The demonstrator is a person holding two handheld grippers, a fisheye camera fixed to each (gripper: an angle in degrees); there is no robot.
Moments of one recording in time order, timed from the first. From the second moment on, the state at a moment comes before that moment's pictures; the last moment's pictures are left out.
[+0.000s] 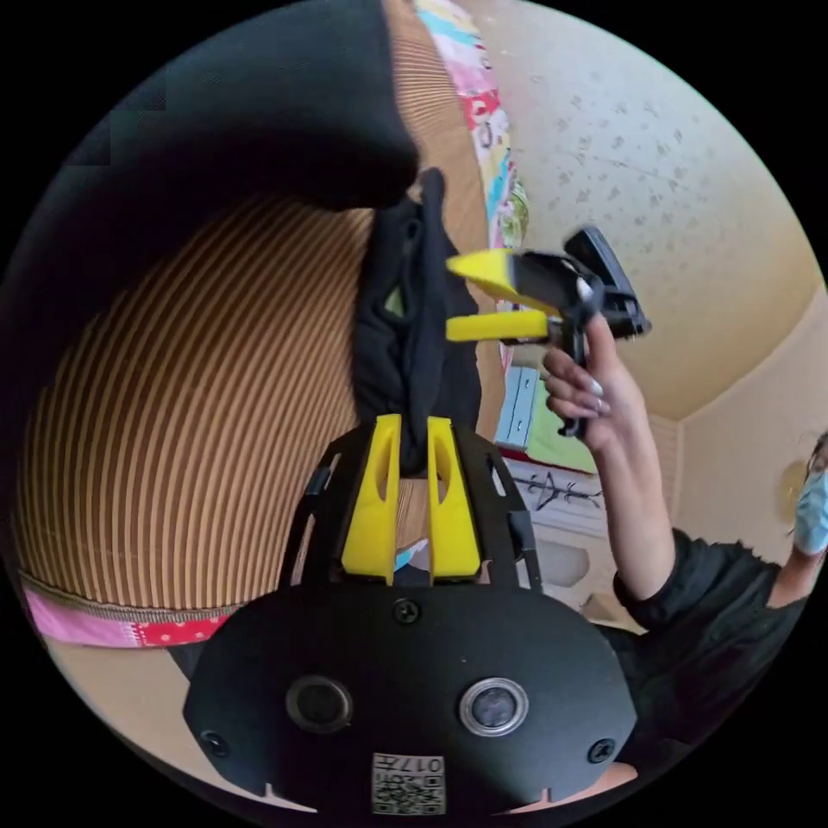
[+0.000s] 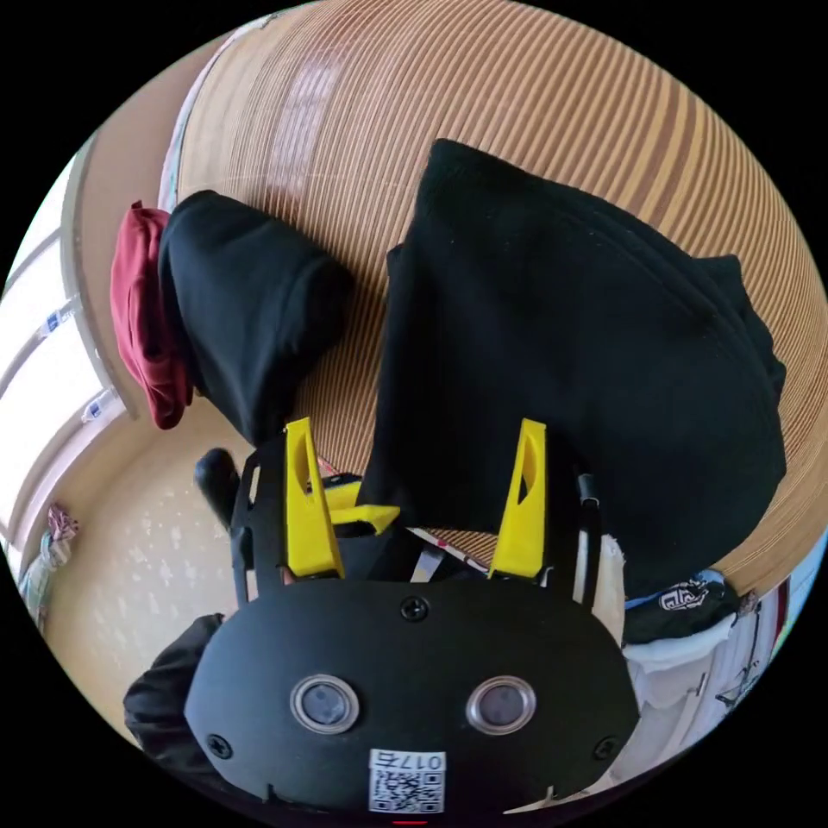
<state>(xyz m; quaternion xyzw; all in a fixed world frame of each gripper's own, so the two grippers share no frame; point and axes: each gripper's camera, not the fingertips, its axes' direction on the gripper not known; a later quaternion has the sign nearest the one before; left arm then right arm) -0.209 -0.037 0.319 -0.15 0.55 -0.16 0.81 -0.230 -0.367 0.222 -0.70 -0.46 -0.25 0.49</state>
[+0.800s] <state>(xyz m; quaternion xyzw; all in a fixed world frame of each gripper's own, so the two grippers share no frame) -0.087 -0.097 0.268 -0.12 0.56 -0.01 0.82 0.262 -0.249 0.428 -0.56 -0.61 0.12 0.55</state>
